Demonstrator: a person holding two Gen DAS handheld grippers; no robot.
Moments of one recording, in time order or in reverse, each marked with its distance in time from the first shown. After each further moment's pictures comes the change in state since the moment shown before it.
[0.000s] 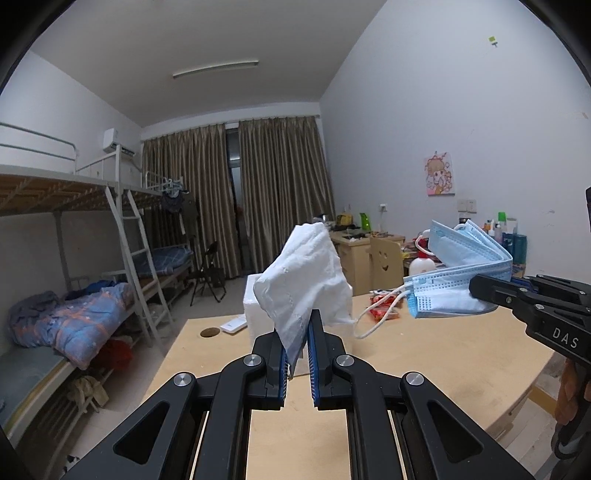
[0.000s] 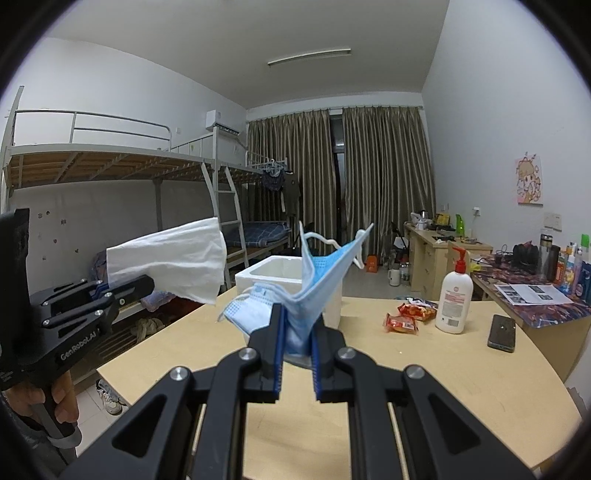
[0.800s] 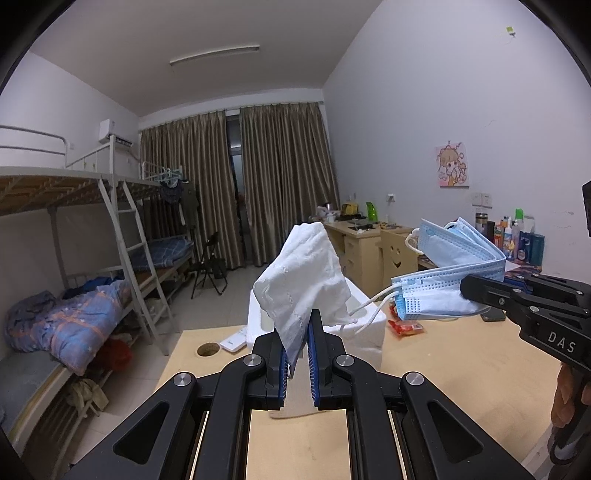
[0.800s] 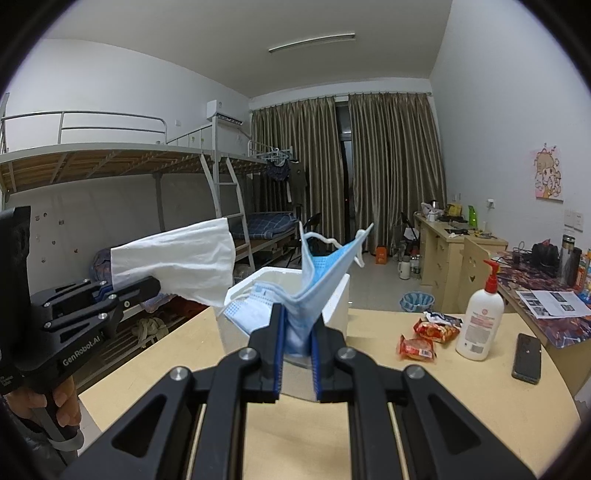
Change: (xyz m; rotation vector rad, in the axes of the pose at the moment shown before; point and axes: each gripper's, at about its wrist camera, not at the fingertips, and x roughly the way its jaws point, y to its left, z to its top) left arm 0.095 0.017 0.038 0.000 0.054 0.010; right arm 0.082 -0.012 0.042 0.012 0.051 0.040
